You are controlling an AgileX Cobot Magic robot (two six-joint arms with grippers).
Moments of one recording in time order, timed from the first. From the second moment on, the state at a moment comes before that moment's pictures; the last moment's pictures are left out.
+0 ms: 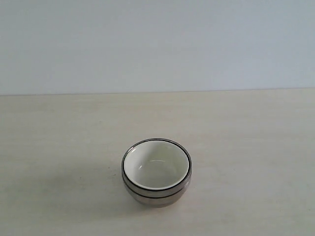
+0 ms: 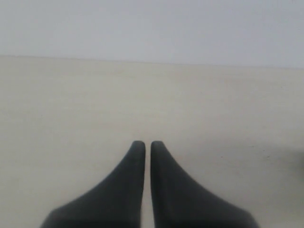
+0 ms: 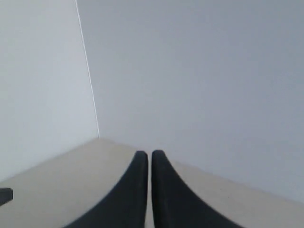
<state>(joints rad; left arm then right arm) 0.01 0.00 0.00 -0.09 0.31 0.04 0.77 0.30 -0.56 -0.09 0.21 0.17</state>
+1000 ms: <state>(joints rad) 0.01 0.00 0.00 -0.09 0.31 0.04 0.17 0.01 -0.56 -0.16 0.33 0.23</state>
